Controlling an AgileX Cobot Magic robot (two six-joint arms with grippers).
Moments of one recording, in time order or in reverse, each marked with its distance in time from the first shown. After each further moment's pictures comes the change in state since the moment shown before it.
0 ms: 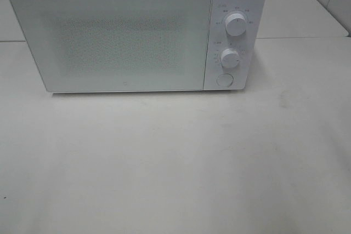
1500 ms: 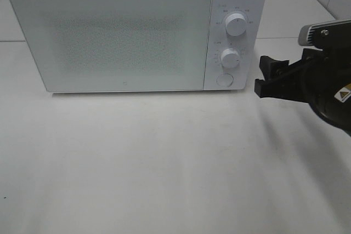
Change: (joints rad) left arm 0.000 0.000 0.000 0.000 0.000 0.000; right arm 0.345 0.824 0.169 0.486 -1.232 -0.356
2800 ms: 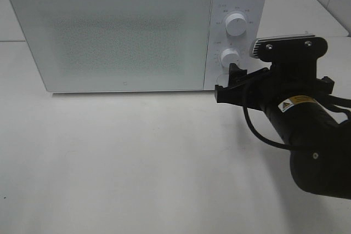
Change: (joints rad) left arm 0.000 0.000 0.000 0.000 0.000 0.000; right arm 0.304 0.215 -0.122 0.421 -0.188 -0.074
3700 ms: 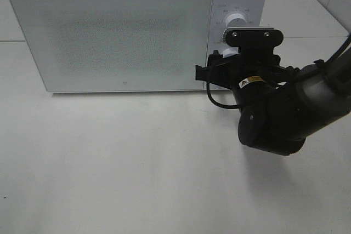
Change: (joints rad) left arm 0.000 0.000 0.000 0.000 0.000 0.000; right arm -0.103 0.280 -0.306 -0.027 0.001 0.033
